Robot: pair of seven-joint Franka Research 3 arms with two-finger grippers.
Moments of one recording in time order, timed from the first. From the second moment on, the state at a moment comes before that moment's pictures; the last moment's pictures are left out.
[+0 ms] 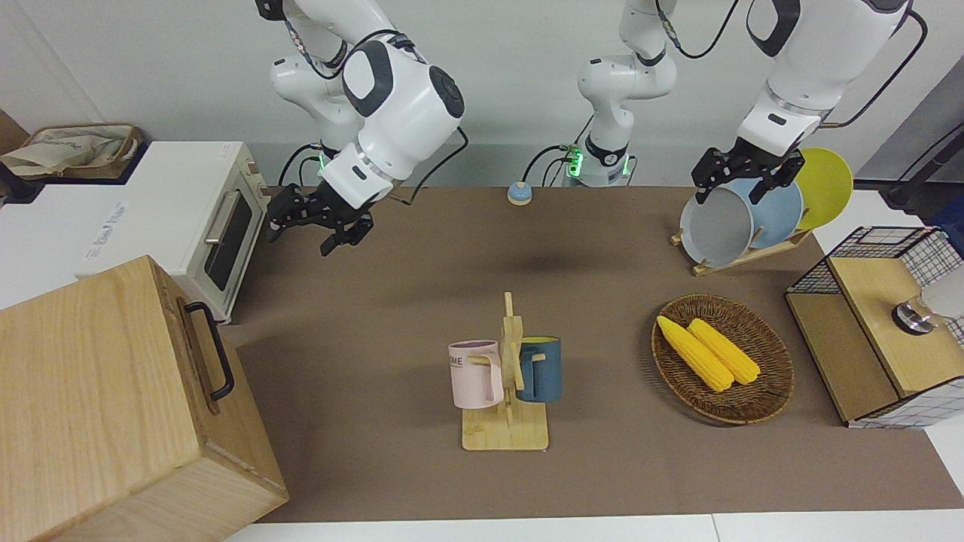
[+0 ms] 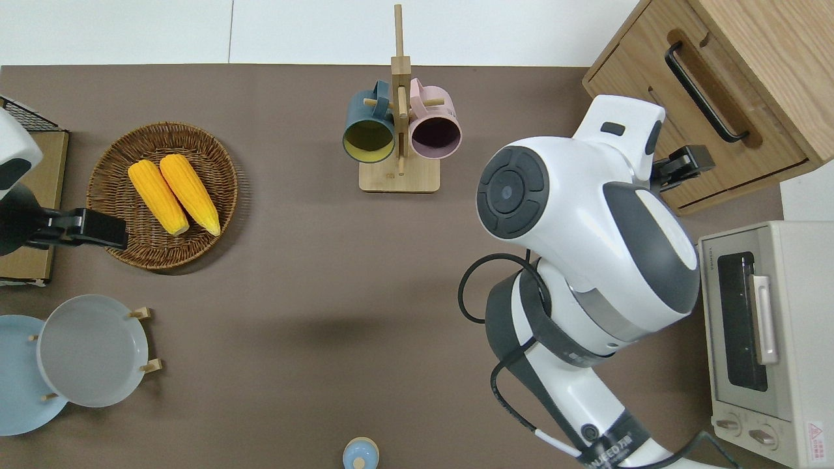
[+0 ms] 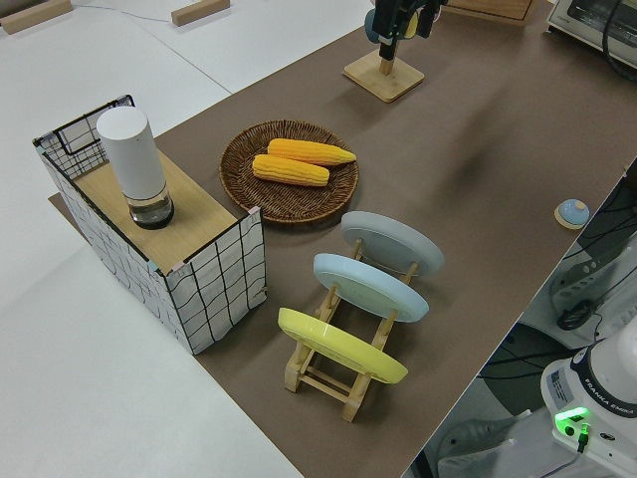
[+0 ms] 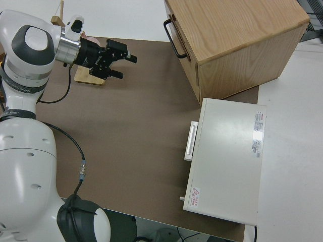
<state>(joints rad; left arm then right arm) 0.03 0.04 -0.06 -1.51 0.00 1.52 0.02 0.27 0.26 0.19 -1.50 -0.88 1.53 0.20</state>
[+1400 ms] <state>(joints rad) 0.03 0.04 -0.06 -1.51 0.00 1.52 0.02 0.24 0.49 0.17 -1.59 -1.57 1.56 0.38</state>
